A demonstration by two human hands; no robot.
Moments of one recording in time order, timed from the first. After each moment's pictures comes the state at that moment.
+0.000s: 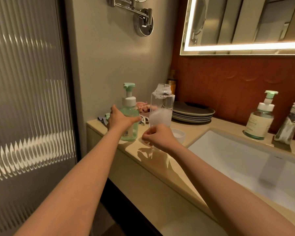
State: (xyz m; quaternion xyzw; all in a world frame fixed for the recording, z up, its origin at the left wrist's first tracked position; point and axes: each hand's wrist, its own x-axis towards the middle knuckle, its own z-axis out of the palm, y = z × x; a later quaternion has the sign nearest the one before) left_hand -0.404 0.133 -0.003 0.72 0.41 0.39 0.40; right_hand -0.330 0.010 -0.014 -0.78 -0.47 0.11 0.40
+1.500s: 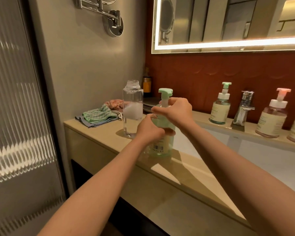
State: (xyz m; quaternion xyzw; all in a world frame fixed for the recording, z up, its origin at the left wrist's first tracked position) left_hand -0.368 -0.027 -0.005 0.81 0.22 0.25 0.49; right_hand -0.311 -0.102 0.041 -0.79 -0.34 -0.09 0.51
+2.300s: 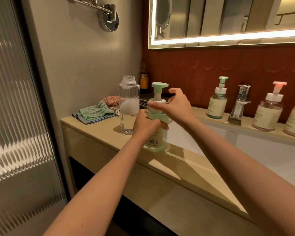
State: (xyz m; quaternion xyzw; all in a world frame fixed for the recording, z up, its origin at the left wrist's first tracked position) left_hand -0.365 -0.032 -0.009 0.76 0.22 0.31 0.52; right_hand -0.301 -0.107 0.035 -0.79 -0.35 -0.05 0.50
